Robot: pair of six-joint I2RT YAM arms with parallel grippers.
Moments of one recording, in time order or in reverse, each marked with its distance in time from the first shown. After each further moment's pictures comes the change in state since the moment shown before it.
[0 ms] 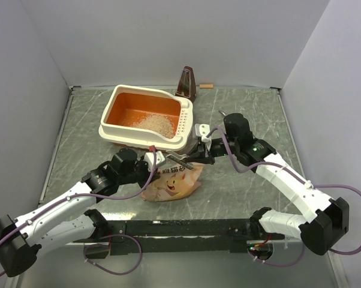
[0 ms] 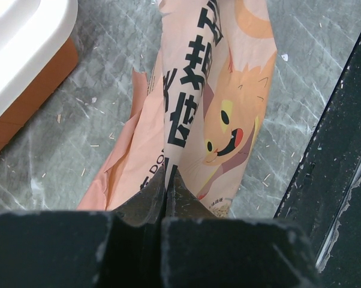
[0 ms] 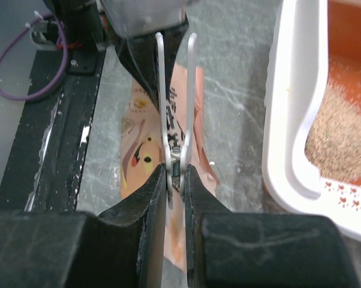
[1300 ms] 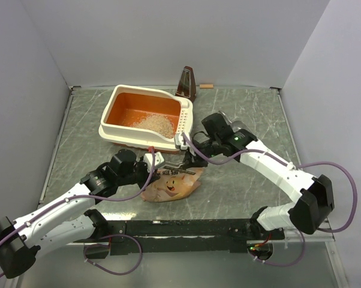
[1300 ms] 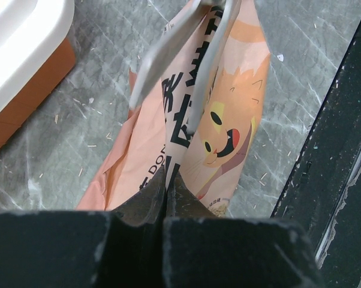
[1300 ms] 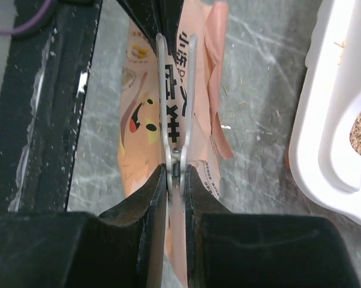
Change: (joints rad) left arm 0.000 -0.022 -0.011 -0.001 0.006 -0.005; right arm 0.098 0.188 0.154 -0.298 0.154 -0.218
